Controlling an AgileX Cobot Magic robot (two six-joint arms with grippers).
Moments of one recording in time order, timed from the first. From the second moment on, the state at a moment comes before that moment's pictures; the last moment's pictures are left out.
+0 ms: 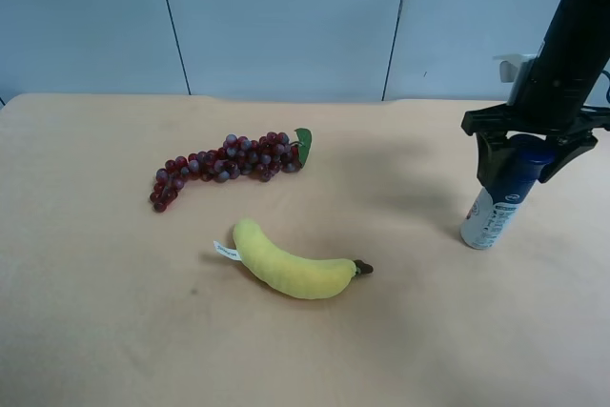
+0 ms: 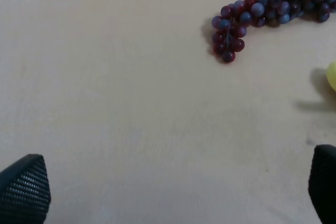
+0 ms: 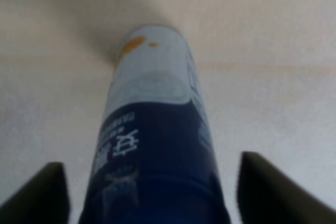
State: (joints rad) left arm 0.09 0.00 -0.51 -0.10 1.06 0.15; right arm 0.10 1.76 -1.26 0.03 1.19 -0.01
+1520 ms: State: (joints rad) left arm 0.09 0.00 -0.51 -0.10 1.06 0.15; right arm 0.49 1.51 -1.38 0.28 1.23 -0.15
